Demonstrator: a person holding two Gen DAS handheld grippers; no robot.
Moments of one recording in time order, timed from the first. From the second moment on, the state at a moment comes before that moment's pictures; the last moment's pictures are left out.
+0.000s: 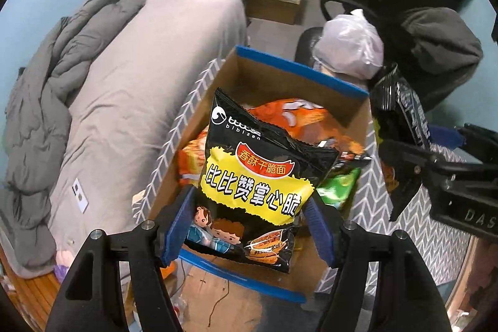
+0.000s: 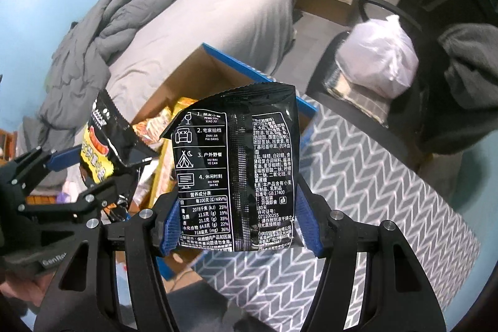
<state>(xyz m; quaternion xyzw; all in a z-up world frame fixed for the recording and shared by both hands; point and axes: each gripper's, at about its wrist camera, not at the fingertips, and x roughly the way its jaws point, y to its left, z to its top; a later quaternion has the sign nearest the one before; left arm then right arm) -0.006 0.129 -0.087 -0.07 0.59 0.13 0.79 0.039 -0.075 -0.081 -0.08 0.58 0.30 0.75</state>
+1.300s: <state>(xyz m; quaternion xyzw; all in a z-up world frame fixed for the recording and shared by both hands) -0.015 0.164 -0.079 -0.10 0.59 0.15 0.78 0.053 -0.011 -0.058 -0.12 0.57 0.30 0.75</state>
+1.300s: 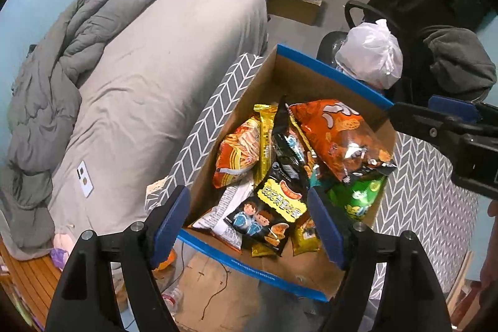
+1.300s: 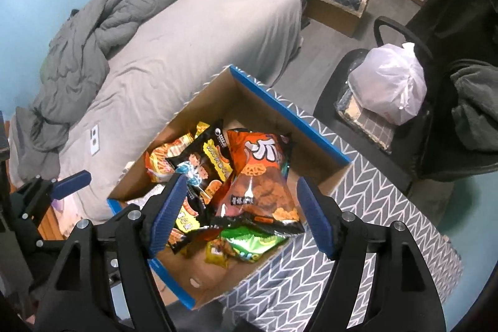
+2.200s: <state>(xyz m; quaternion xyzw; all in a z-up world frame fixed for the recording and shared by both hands) -0.031 0.122 0.003 -0.07 0.54 0.11 0.83 0.009 -0.094 0.008 -0.05 0.53 0.25 0.81</state>
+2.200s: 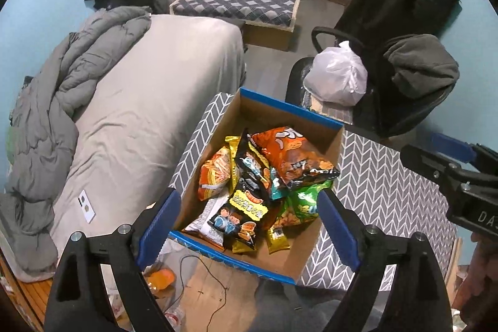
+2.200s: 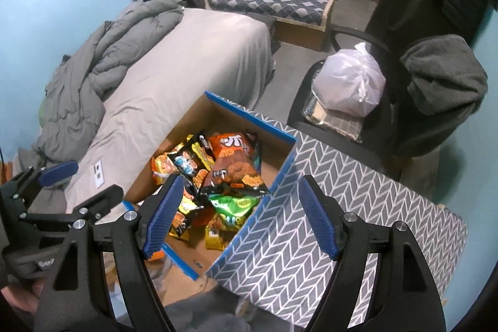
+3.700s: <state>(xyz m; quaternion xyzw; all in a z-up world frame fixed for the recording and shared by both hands) -0.042 0.089 0.015 -0.07 0.55 0.13 0.82 -0.017 -0.139 0.020 -0.02 0.53 0.22 0.82</state>
